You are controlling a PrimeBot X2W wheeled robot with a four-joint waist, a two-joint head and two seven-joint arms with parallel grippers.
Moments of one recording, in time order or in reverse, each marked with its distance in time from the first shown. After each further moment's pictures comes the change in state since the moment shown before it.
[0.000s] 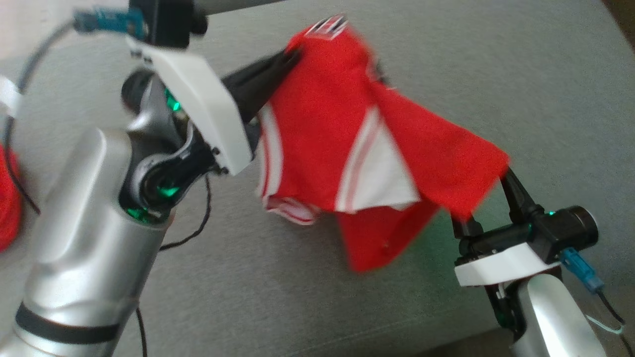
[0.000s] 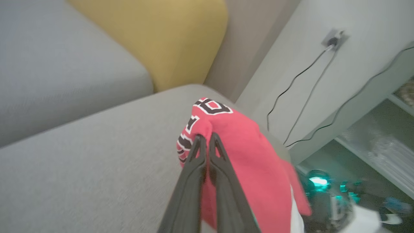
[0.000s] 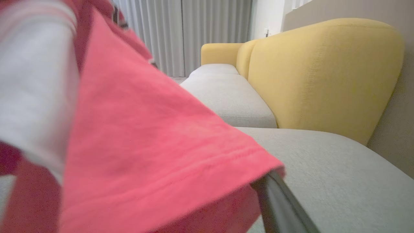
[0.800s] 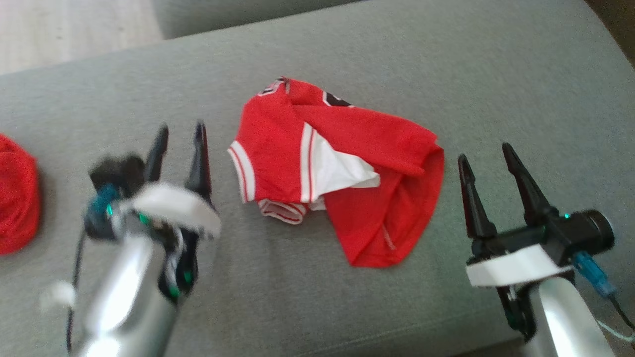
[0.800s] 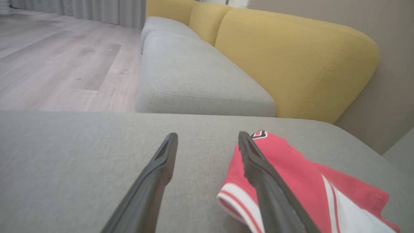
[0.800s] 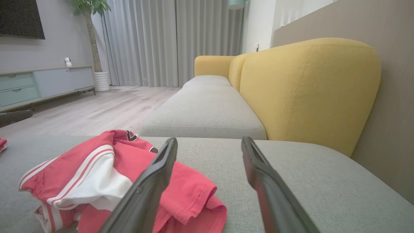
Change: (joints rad) left arm 0.261 -0.054 0.044 0.475 0.313 0.153 -0.837; right arm 0.014 0.011 -0.050 -0.016 -0.023 0.000 -0.006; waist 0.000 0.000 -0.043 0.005
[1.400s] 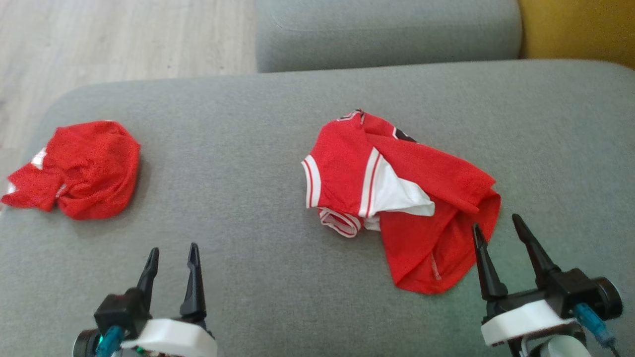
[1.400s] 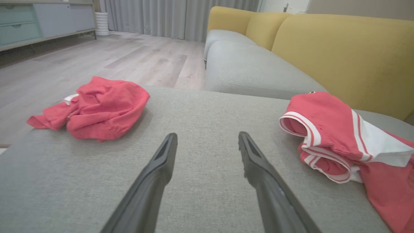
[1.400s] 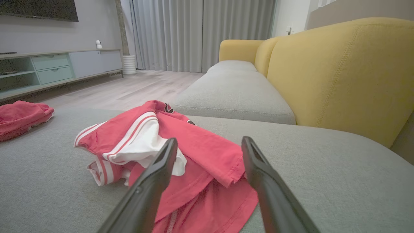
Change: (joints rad) left arm 0.532 -0.008 0.086 -0.345 0.199 0.093 -0.017; right arm 0.181 -0.017 -0.054 0.047 -0.018 0.000 -0.001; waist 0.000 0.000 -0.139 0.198
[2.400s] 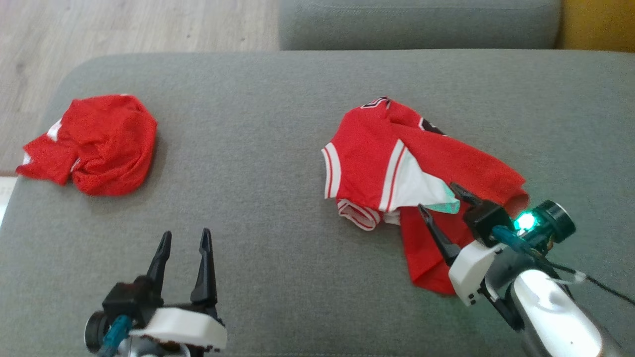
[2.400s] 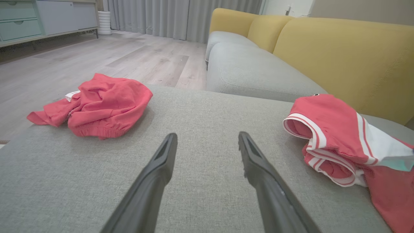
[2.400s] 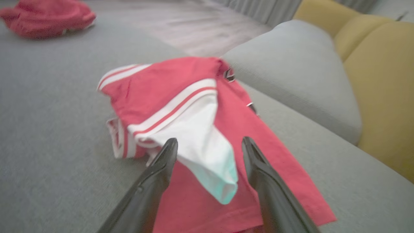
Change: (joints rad) left arm -0.009 -0.100 0.097 0.005 0.108 -0.115 0.000; right arm -0.290 -0.156 0.314 0.128 -0.059 0.000 0.326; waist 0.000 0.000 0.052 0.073
